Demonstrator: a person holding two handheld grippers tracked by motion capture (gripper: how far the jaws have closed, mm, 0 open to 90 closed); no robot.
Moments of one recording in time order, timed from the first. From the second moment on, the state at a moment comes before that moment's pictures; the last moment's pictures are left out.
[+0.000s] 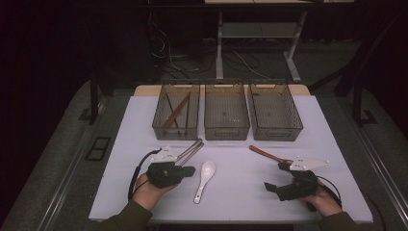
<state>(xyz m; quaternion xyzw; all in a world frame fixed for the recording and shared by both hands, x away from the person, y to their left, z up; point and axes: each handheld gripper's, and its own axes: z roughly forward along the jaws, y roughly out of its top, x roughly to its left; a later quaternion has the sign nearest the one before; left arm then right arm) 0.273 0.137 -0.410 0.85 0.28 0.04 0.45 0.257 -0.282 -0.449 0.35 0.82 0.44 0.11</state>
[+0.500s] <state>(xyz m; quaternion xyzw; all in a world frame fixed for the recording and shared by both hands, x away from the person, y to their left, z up) 0.265 0.099 -0.432 0.88 0.24 -0.02 0.42 0.257 -0.281 -0.449 0.35 0.82 0.44 0.11</state>
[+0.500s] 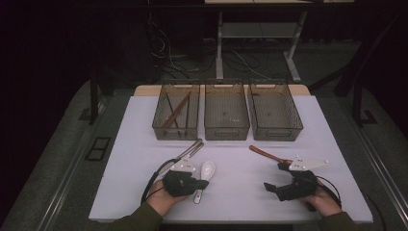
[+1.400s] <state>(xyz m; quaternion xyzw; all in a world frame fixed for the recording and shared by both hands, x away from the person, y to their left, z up) 0.275 0.115 -0.439 0.91 0.25 0.02 0.33 0.258 -0.281 -0.449 0.35 0.82 0.44 0.11</state>
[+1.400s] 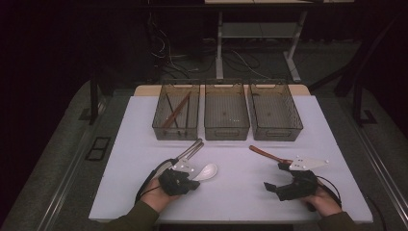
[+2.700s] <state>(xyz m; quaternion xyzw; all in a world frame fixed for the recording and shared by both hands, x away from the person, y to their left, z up) 0.326 0.092 -0.424 0.86 0.26 0.01 0.43 0.259 -0.280 -0.450 0.35 0.82 0.44 0.11</state>
